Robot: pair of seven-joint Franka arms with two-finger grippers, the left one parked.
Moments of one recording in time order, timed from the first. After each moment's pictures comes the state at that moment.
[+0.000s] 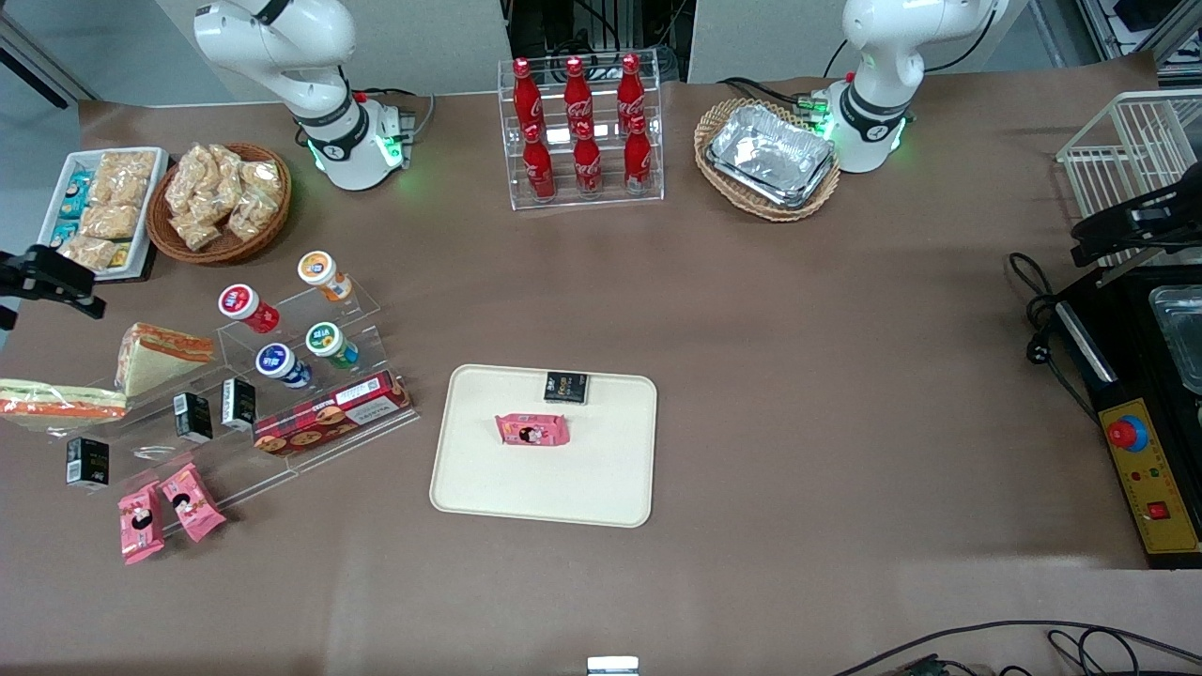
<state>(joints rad) -0.02 0.03 -0.11 -1.49 0.01 1.57 -0.23</state>
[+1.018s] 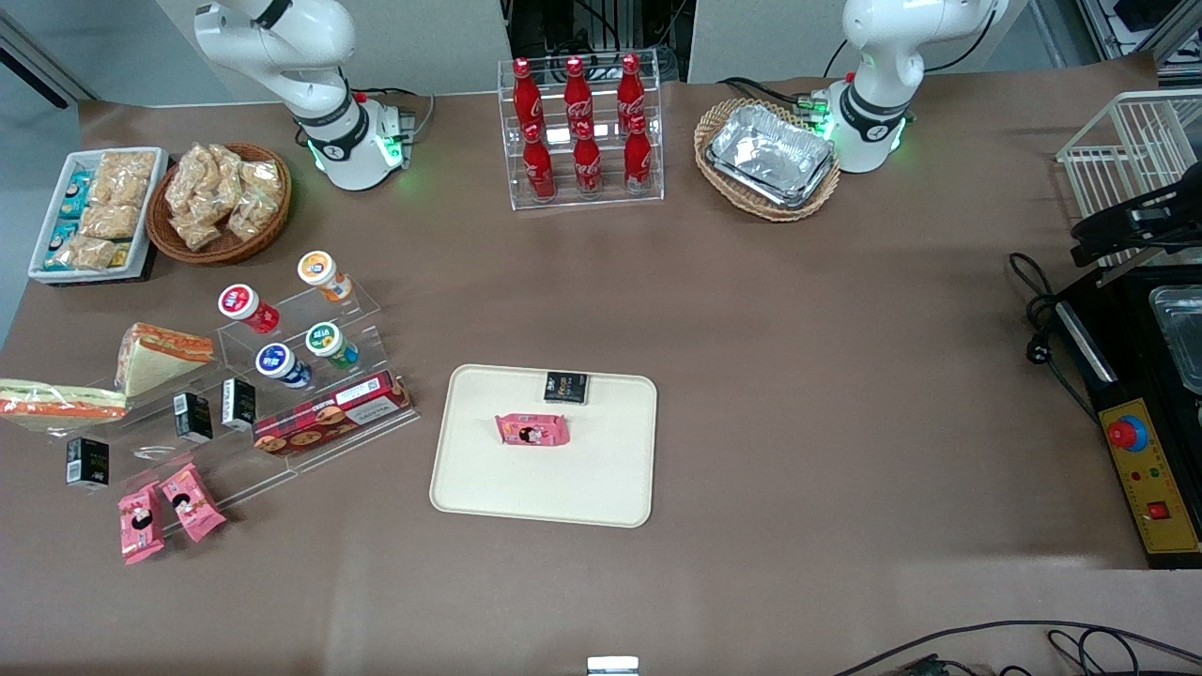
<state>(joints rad) -0.04 0.10 -0.41 -1.50 0.12 1.63 -0.30</state>
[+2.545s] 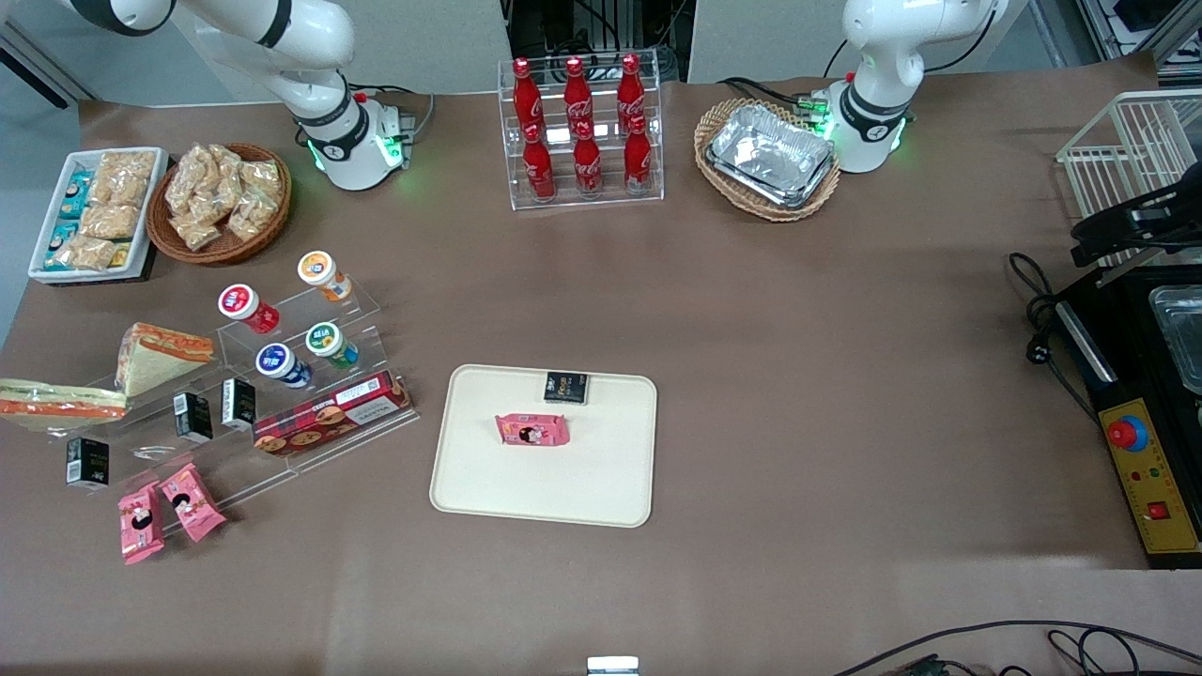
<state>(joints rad) -0.10 0.38 -0.52 -1.51 0.20 1.85 0.24</state>
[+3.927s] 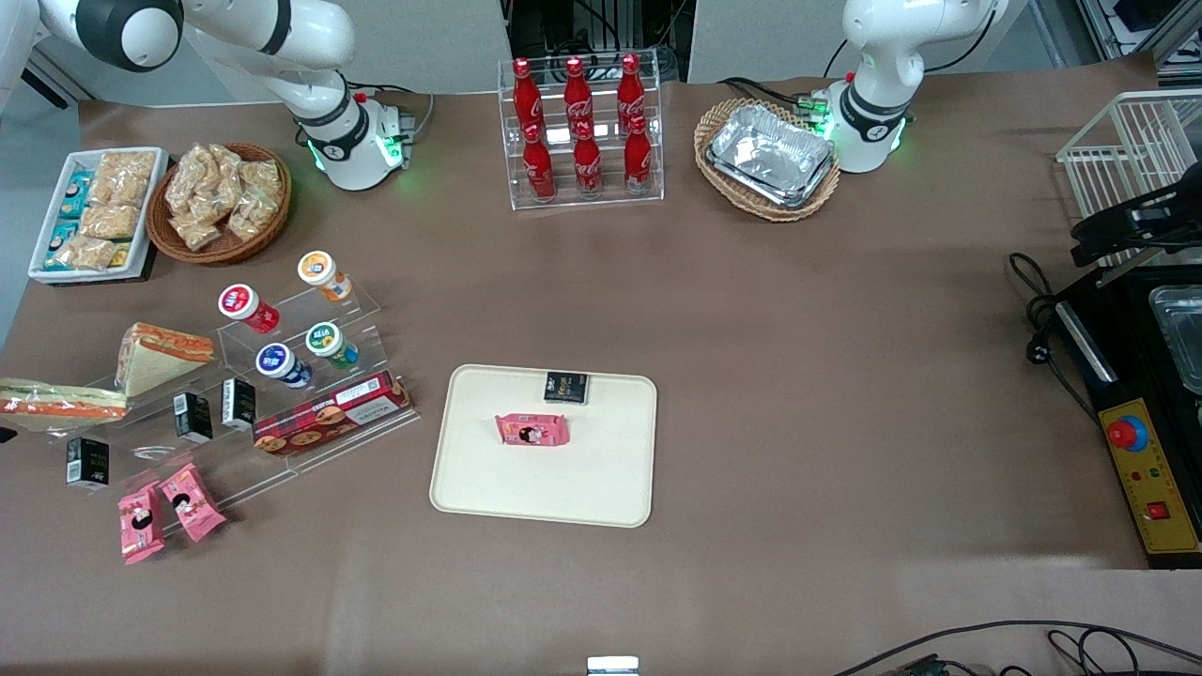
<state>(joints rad) -0.11 0.49 -0.52 -1.50 0.26 1.97 0.29</state>
